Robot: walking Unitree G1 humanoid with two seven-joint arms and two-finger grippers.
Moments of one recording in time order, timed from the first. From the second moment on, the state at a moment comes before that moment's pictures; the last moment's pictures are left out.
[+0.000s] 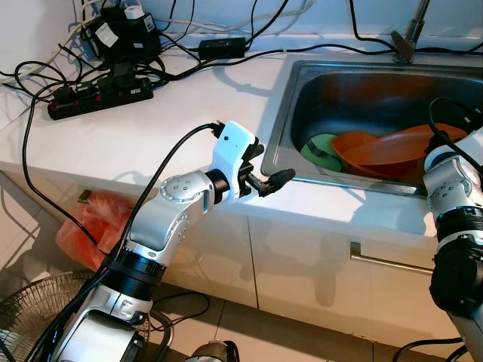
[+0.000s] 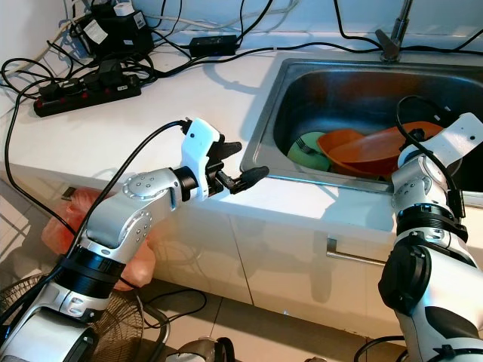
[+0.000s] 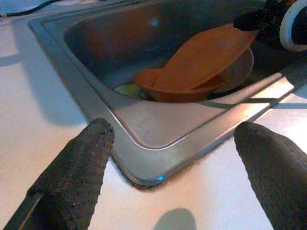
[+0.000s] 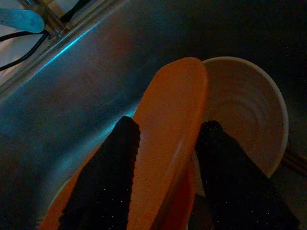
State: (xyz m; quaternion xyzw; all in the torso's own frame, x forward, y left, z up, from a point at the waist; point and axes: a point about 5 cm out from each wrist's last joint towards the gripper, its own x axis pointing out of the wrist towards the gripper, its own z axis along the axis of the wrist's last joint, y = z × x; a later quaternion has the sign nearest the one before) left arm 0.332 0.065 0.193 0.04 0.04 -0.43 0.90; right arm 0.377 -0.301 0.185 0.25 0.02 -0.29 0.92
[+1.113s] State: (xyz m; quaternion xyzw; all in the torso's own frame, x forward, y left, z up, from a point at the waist) left arm 0.334 0.069 0.193 0.05 0.04 -0.42 0.91; right arm 0.360 -0.329 0.177 0.08 0.08 -0.34 0.93
